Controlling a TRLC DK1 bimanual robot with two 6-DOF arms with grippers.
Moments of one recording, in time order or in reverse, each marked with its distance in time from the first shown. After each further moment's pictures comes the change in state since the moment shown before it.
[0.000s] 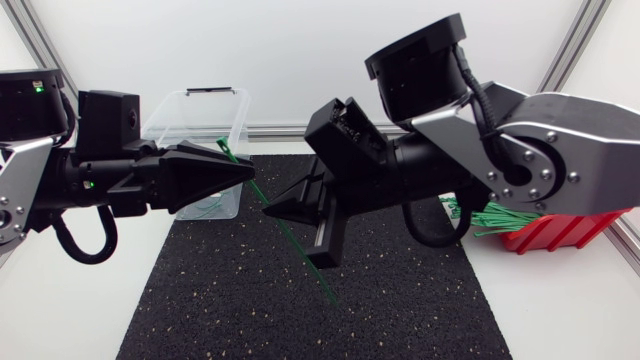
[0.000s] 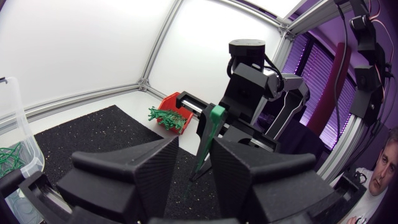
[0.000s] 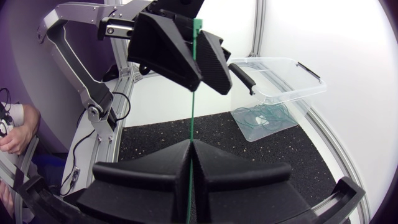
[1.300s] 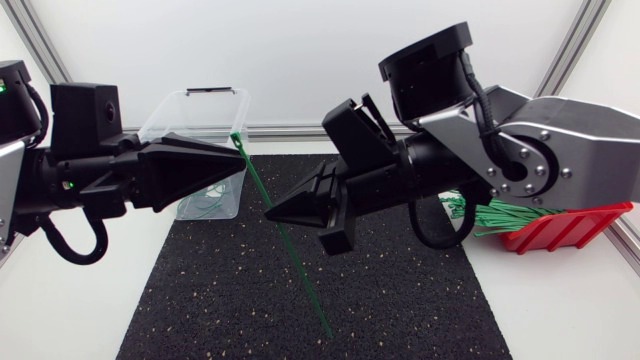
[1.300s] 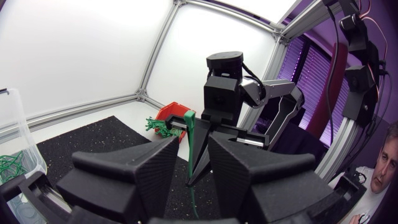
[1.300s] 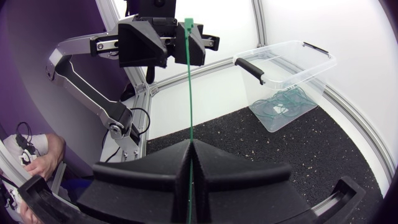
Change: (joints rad) left arm 0.005 -0.071 -0.034 0.093 0.000 -0.088; right arm -0.059 0.008 -0.020 0.018 -0.183 0.180
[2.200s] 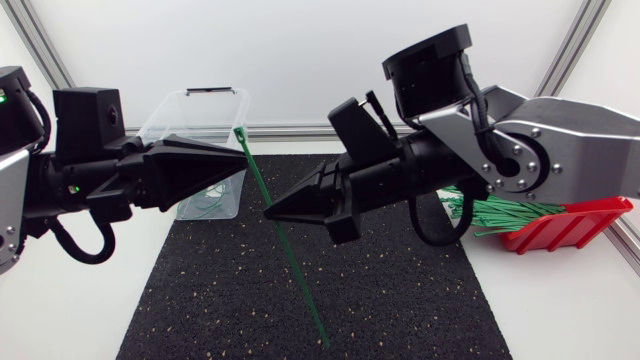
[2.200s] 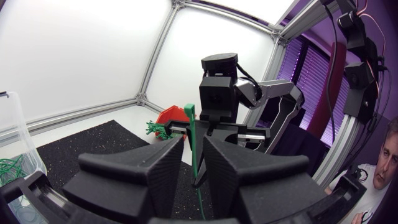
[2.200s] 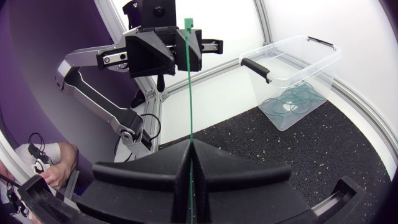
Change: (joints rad) left arm -0.006 0.012 -0.034 0.111 -0.008 -0.042; right arm -0.029 0.019 0.001 0.027 -0.099 0.064
